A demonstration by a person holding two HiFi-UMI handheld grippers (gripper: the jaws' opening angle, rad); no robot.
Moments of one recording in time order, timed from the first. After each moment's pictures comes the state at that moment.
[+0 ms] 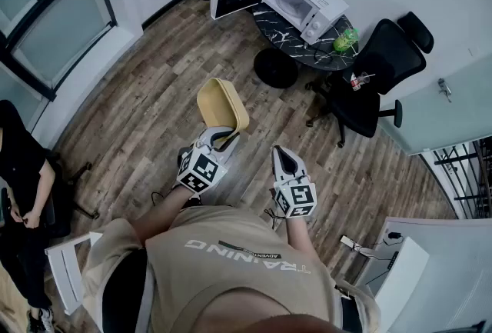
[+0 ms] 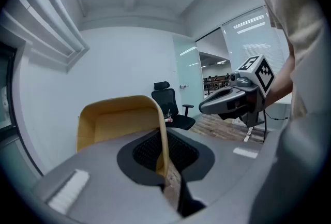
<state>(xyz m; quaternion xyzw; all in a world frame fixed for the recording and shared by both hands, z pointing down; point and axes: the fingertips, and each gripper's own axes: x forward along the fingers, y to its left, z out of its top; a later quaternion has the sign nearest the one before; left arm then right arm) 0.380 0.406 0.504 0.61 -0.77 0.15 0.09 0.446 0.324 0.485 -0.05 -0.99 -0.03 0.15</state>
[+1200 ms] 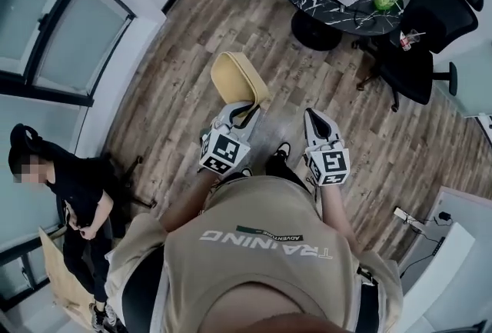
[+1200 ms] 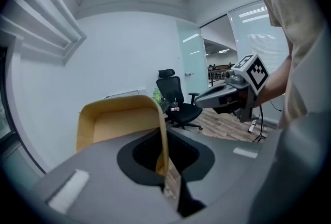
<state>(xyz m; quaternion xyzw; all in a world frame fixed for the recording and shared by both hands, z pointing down) 0.259 0.367 0.536 0.59 -0.77 0.20 0.13 0.315 0.256 0.523 -0.04 -0.99 0.01 0.14</state>
